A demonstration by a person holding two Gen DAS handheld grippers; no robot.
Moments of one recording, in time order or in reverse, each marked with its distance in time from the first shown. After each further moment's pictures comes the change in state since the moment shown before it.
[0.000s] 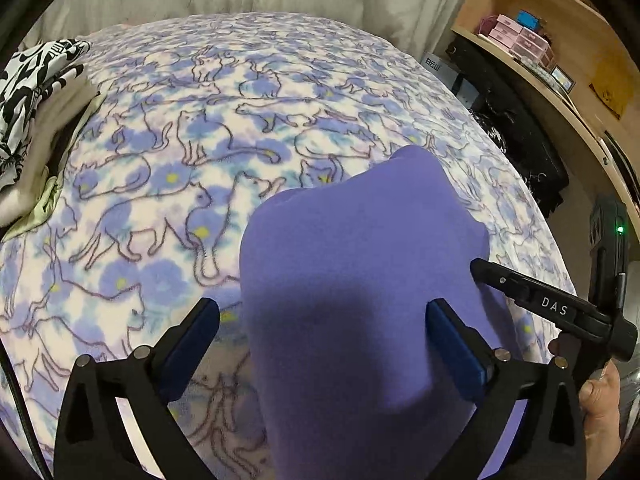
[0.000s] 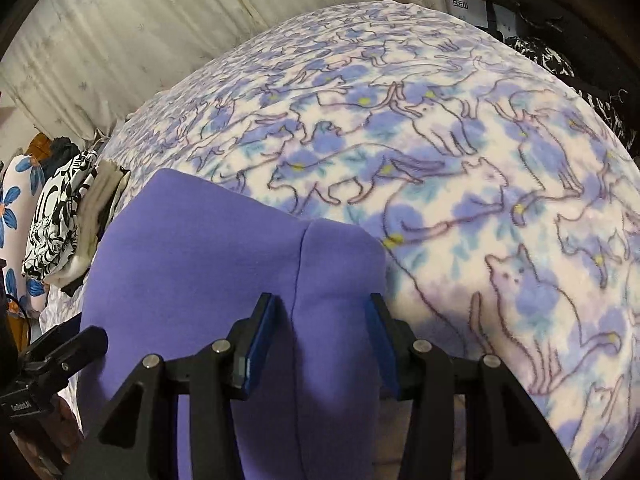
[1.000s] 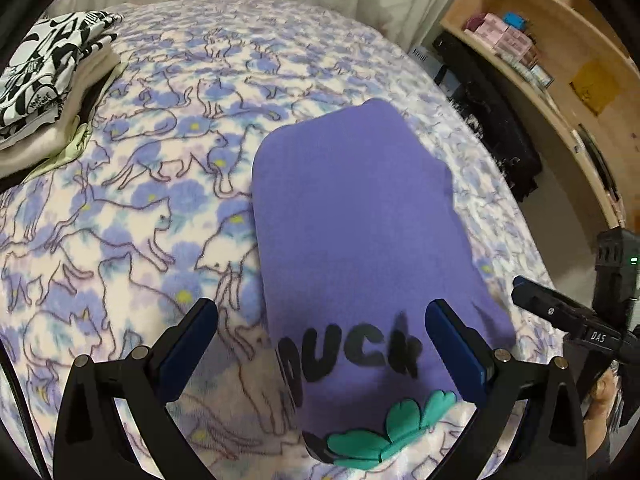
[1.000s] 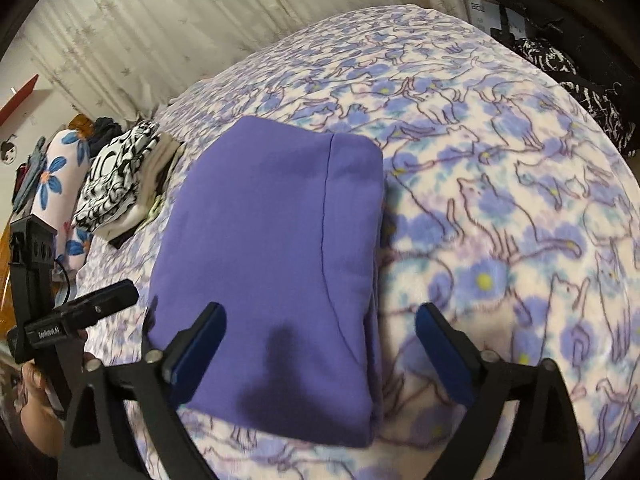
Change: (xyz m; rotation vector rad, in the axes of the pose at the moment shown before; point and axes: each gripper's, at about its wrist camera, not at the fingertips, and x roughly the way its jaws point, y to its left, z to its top) left arm -0.081 0.010 -0.066 -0.029 0.030 -0.090; right arm -0.101 -0.001 -0.077 -0.058 0.024 0.135
